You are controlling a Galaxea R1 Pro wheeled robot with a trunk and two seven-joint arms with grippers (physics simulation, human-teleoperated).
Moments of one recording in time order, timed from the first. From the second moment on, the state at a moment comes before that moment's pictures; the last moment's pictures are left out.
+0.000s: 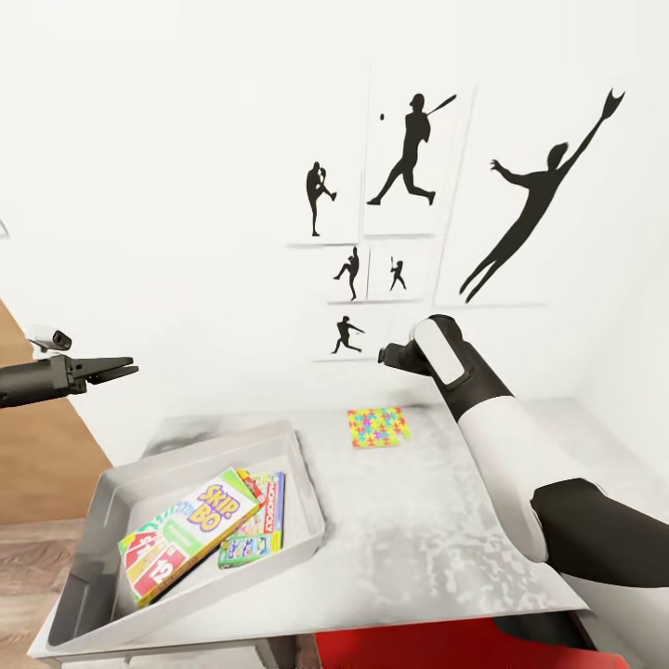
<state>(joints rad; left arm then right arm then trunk) -0.87 0.58 0.29 -1.09 0.10 1.04 -1.57 -1.23 0.09 0.19 -0.74 -0.80 0.90 -0.64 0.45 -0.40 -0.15</state>
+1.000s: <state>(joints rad) -0.87 0.59 0.28 -1.10 0.11 1.04 -1.57 -1.23 0.09 0.19 -0.75 -0.80 0.90 -0.64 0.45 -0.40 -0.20</state>
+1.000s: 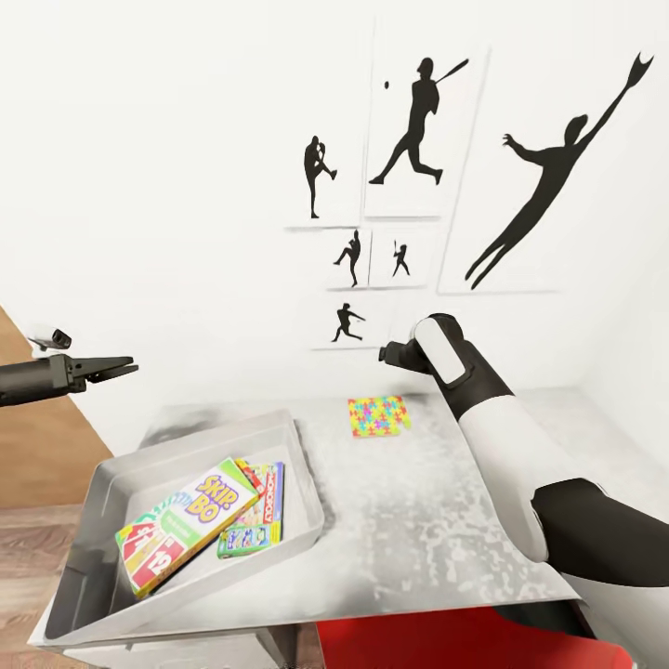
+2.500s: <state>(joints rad) -0.88 0.60 0.20 -1.45 0.31 1.04 -1.57 -1.24 0.08 0.19 -0.81 -0.80 0.90 -0.65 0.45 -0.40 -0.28</state>
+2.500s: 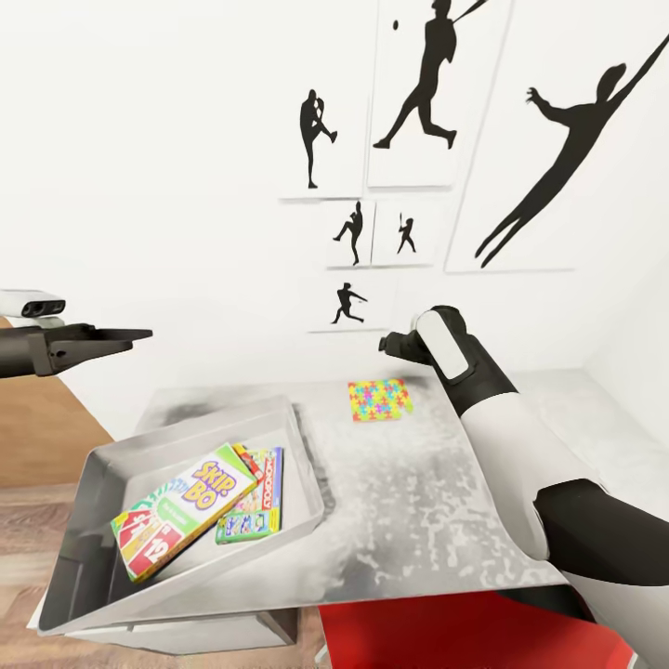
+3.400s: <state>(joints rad) -0.93 0.59 0.19 -1.49 0.34 1.04 -1.57 -1.24 0.09 0.19 -0.81 -0.80 0.90 -0.65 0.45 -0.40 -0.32</state>
